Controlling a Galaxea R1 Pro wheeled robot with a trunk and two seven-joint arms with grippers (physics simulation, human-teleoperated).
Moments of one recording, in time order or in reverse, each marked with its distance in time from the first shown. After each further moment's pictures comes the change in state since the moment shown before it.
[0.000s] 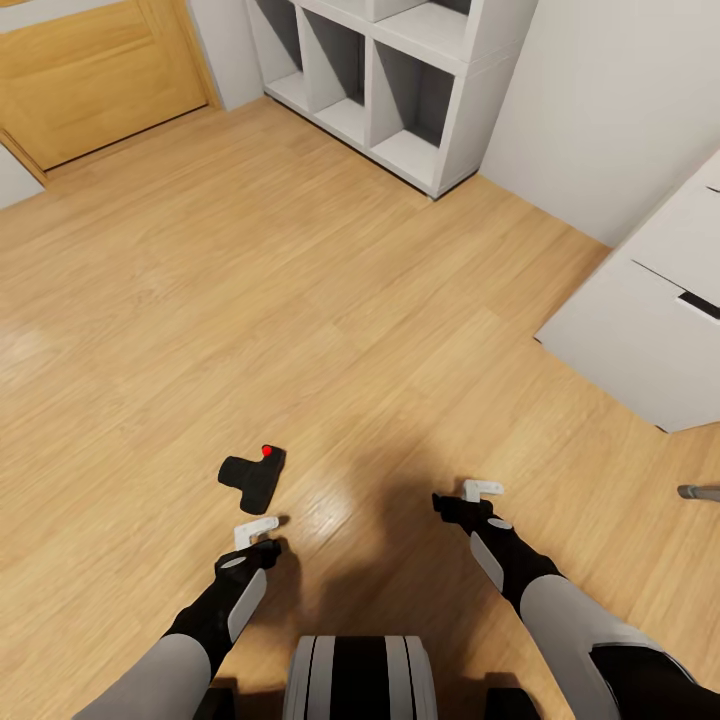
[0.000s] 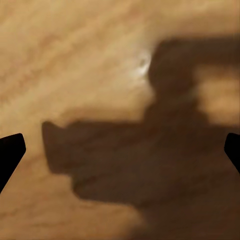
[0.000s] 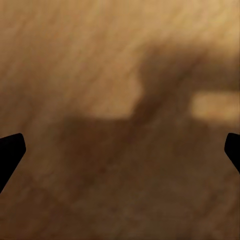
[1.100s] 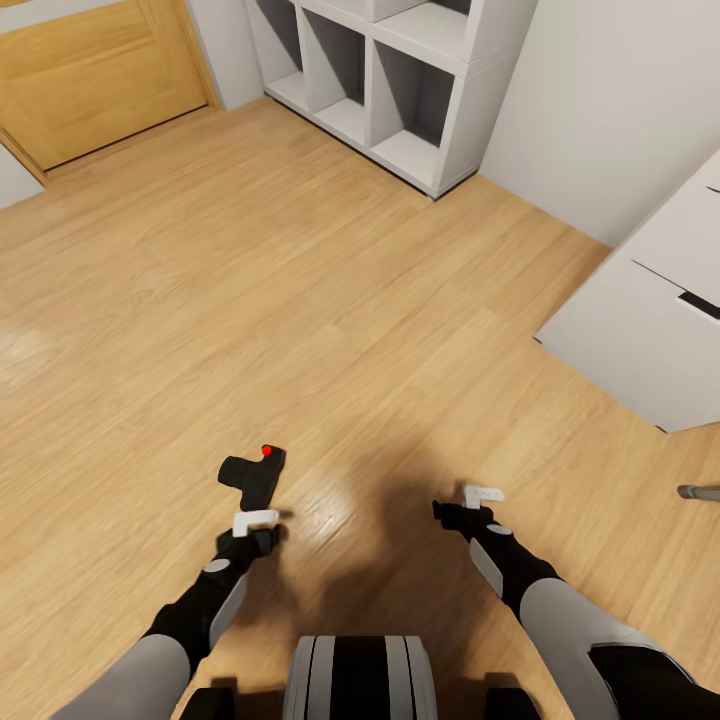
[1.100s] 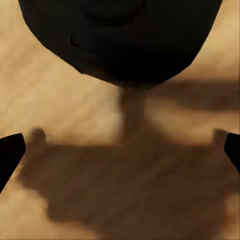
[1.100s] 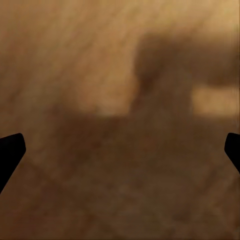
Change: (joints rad) left arm 0.000 0.065 -0.009 0.009 -0.173 -0.145 -0.264; right arm 0.001 0.001 0.001 0.037 0.001 -0.009 -0.008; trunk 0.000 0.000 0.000
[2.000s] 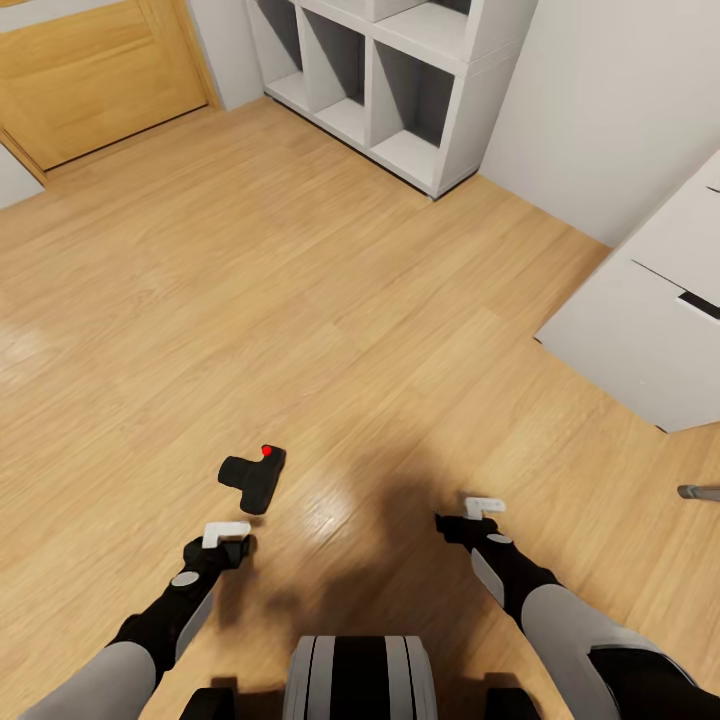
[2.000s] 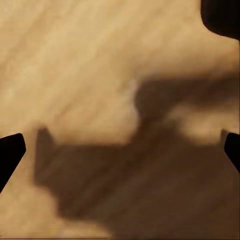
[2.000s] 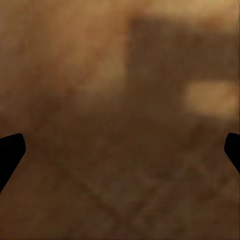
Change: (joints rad) left arm 0.002 0.100 -0.007 0.075 -0.036 -0.065 -0.012; right arm 0.007 -0.003 0.004 0.045 0.035 0.012 -0.028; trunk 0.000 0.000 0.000
